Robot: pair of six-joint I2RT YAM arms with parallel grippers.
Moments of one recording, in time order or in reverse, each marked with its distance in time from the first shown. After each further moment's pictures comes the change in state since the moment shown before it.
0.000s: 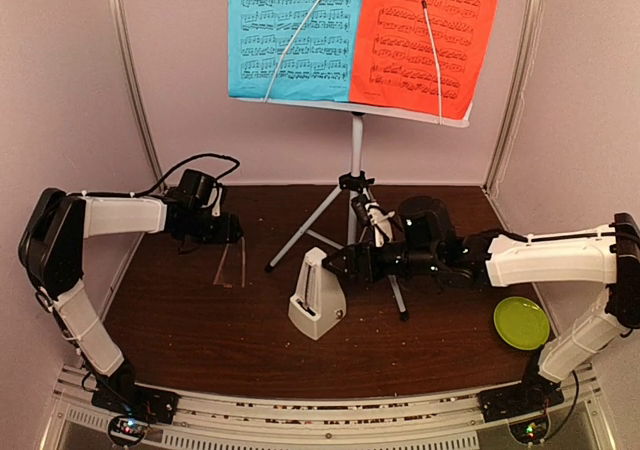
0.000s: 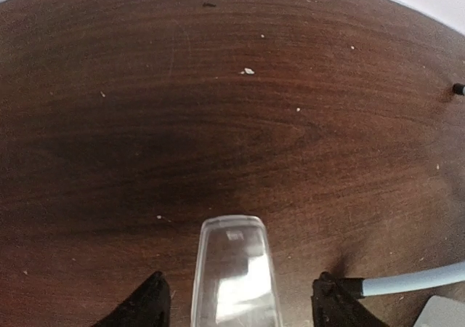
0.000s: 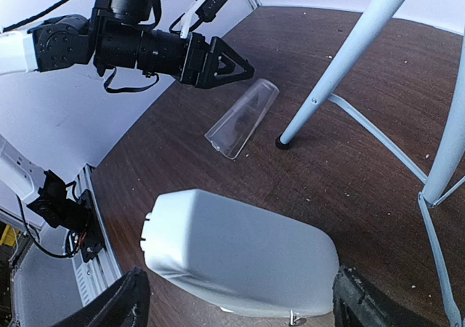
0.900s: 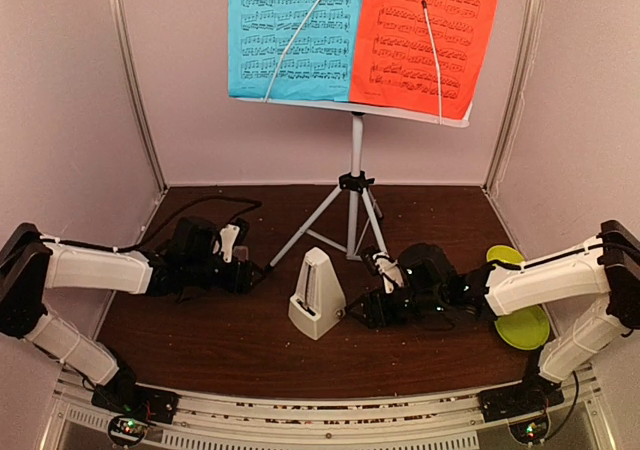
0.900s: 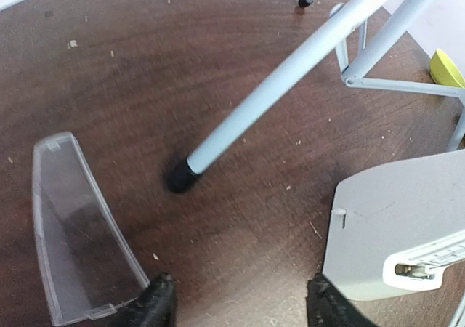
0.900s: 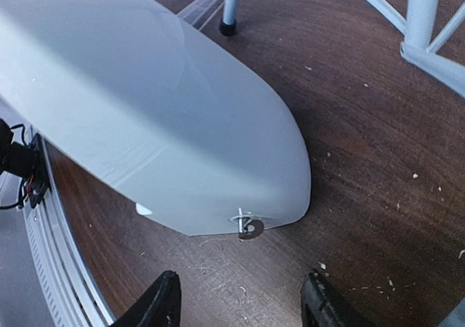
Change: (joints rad) left arm -0.243 -0.295 -0.453 0.340 0.117 0.035; right arm 0.055 -0.019 -0.246 0.028 0.072 0.031
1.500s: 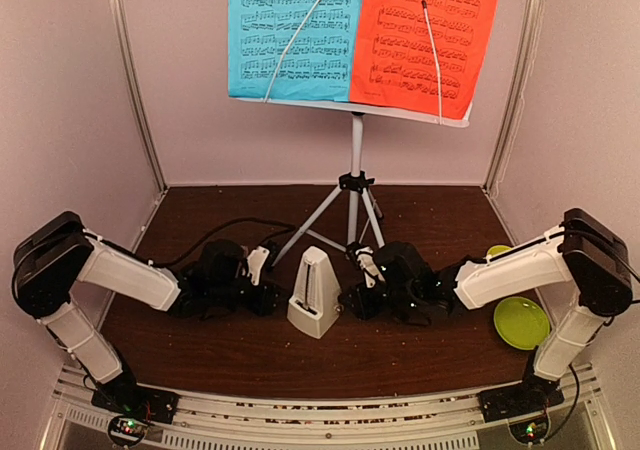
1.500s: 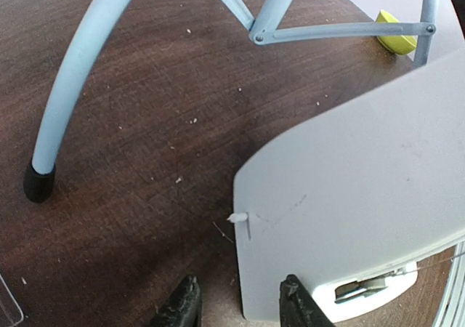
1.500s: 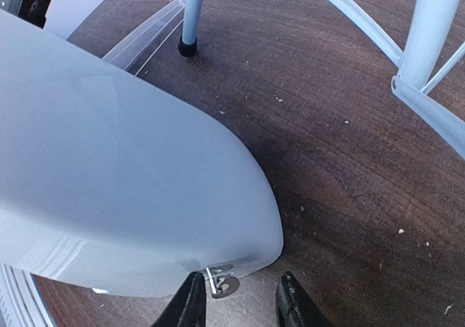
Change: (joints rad) left arm -0.177 0.195 -0.044 0.293 0.062 -0.041; right arm 0.000 0.207 0.125 0.039 0.127 -0.041
